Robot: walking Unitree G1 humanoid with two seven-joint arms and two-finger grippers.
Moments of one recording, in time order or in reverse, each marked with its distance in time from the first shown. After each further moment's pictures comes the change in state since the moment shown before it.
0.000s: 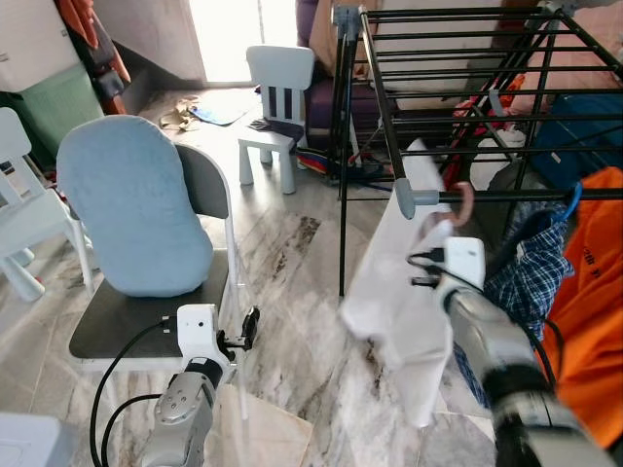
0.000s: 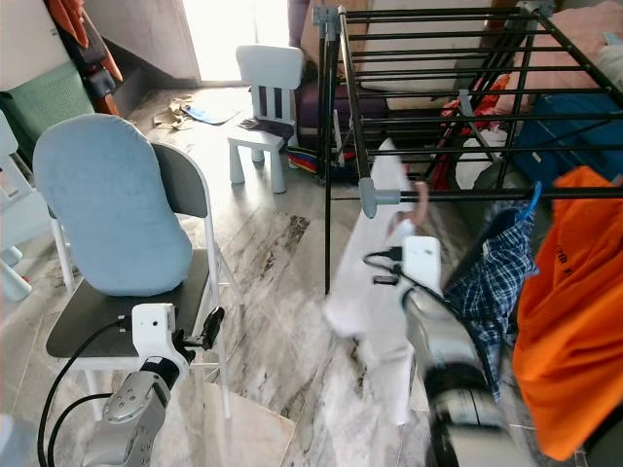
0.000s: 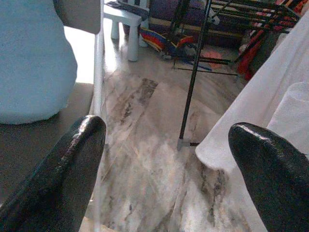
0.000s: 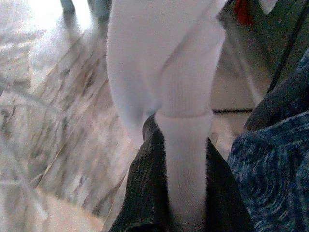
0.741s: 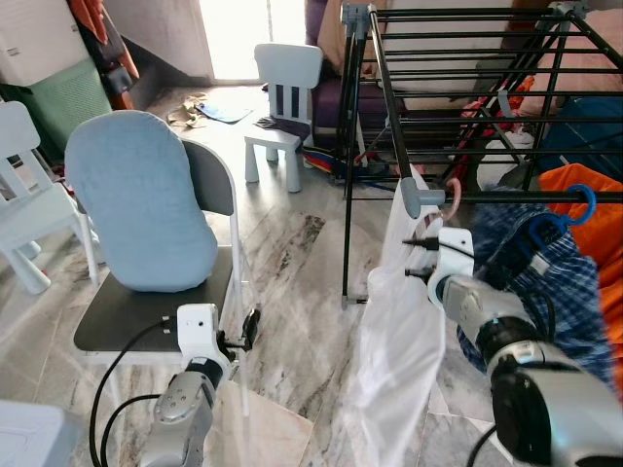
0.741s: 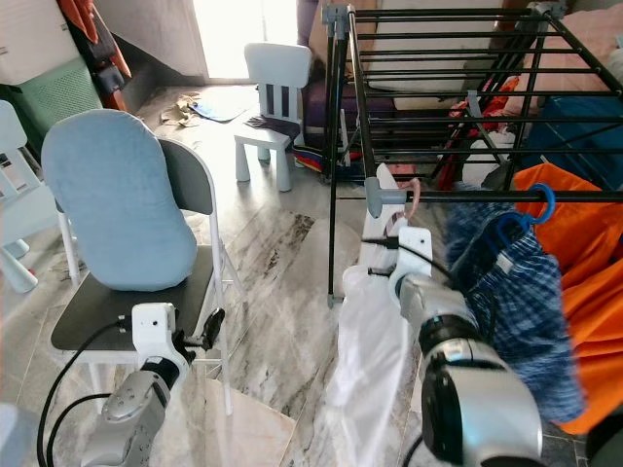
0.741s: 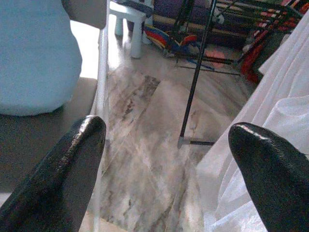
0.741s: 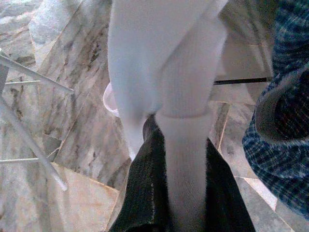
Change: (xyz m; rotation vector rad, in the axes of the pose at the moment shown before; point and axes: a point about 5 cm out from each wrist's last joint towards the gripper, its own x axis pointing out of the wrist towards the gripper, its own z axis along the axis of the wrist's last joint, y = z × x) left arm -0.001 -0.001 0.004 -0.013 0.011 -0.004; right arm 0.010 0.002 0.015 0.062 0.136 -0.008
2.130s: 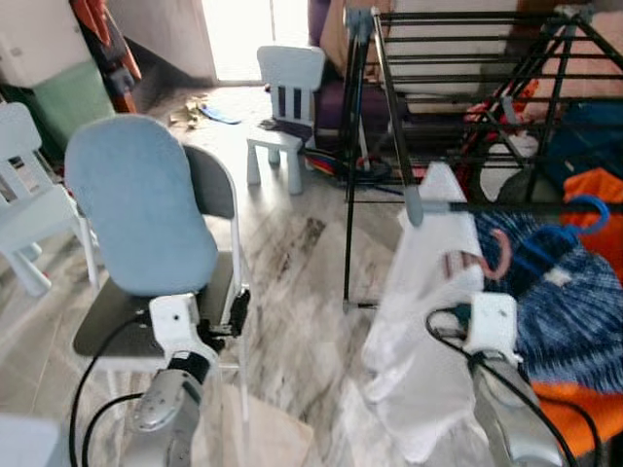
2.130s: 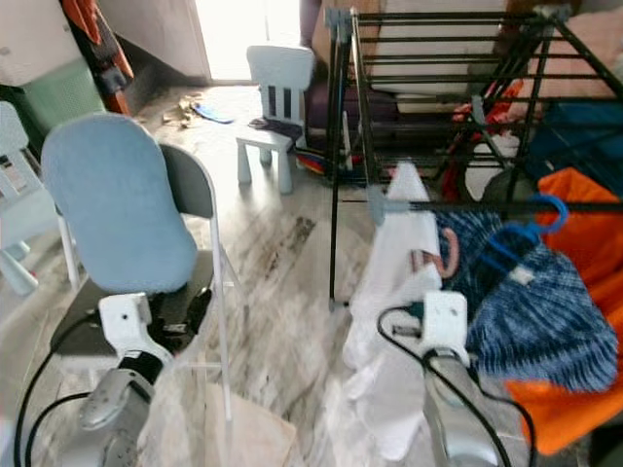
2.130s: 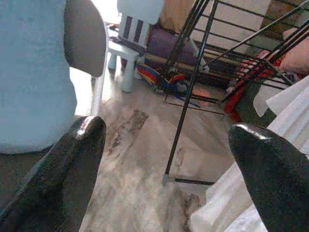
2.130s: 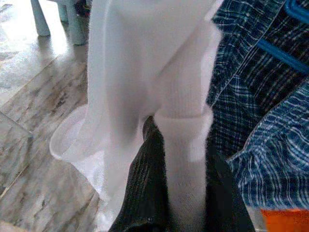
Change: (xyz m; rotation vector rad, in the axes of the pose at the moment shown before) left arm -0.018 -0.001 0.032 -0.083 -0.150 -0.032; right arm -0.065 -0.029 -0.085 -0.089 -0.330 -0.133
